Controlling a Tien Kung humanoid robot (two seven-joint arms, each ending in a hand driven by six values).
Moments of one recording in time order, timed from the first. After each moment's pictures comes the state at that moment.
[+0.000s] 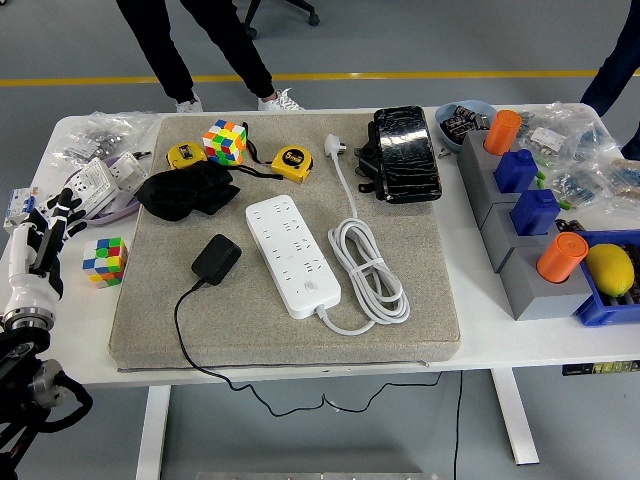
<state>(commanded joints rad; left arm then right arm) -0.12 0.32 -1.15 -1.15 0.66 0.41 -0.42 0.06 -0.24 0.50 0.28 -0.13 -0.13 0.07</state>
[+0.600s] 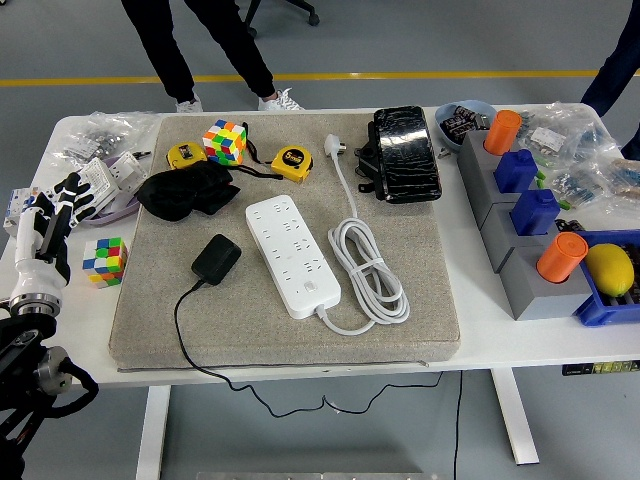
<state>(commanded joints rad) -0.15 0.31 -1.17 -1.18 0.70 0.40 -0.39 0.05 -0.24 0.54 0.28 -0.13 -0.12 0.06</state>
